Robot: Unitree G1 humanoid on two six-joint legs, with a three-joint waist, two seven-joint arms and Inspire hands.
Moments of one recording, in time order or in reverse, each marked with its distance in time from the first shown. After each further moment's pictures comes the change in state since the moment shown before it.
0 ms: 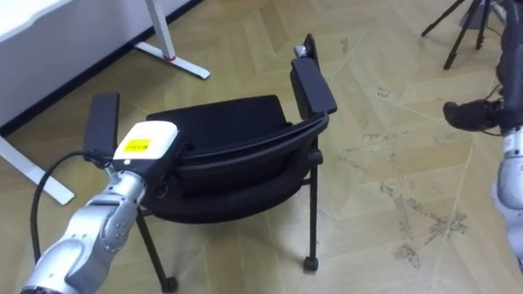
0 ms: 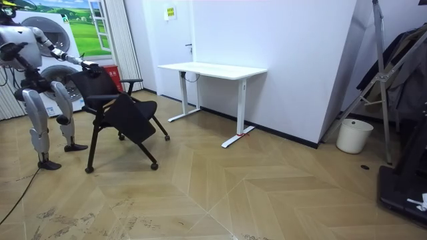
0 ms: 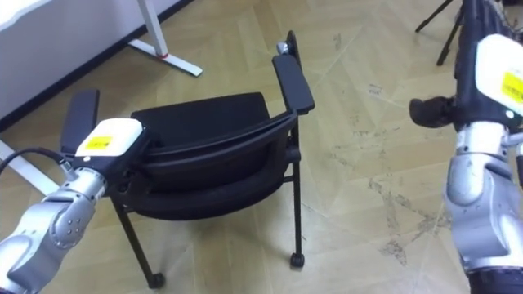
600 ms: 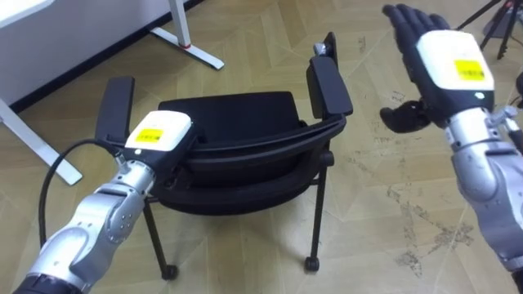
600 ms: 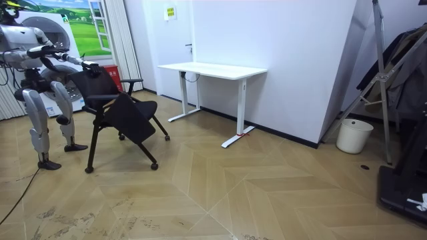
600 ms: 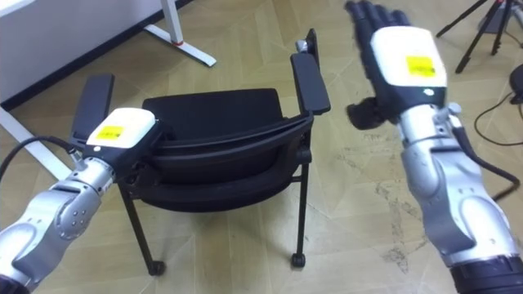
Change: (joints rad) left arm -0.058 0.006 -0.022 0.011 0.030 -0.064 -0.004; right arm -0.042 -0.039 0.229 -0.170 -0.182 -0.033 0.268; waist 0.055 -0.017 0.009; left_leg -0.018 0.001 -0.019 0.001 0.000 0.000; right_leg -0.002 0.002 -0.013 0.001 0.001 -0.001
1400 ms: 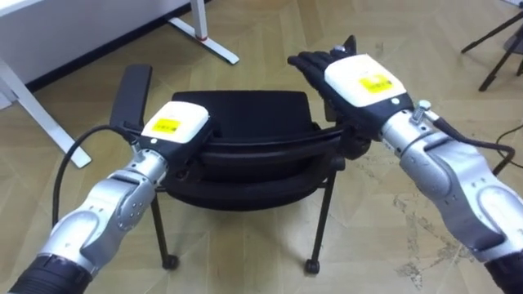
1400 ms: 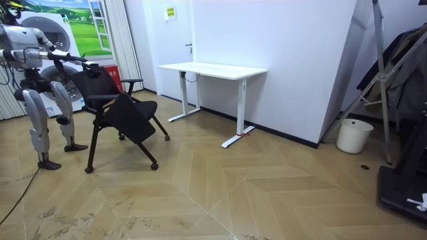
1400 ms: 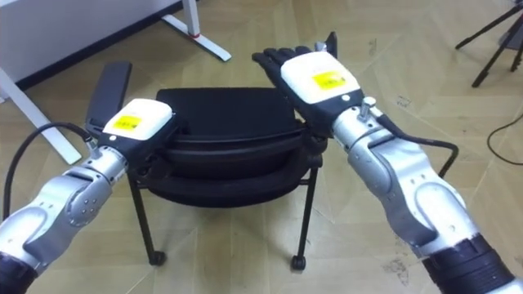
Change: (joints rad) left arm -0.093 0.000 -0.071 0.063 0.011 -0.039 -0.001; right arm -0.092 -0.007 0.235 -0.034 -0.028 0.001 0.235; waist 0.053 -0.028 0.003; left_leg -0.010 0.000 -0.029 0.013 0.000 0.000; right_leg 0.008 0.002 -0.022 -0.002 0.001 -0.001
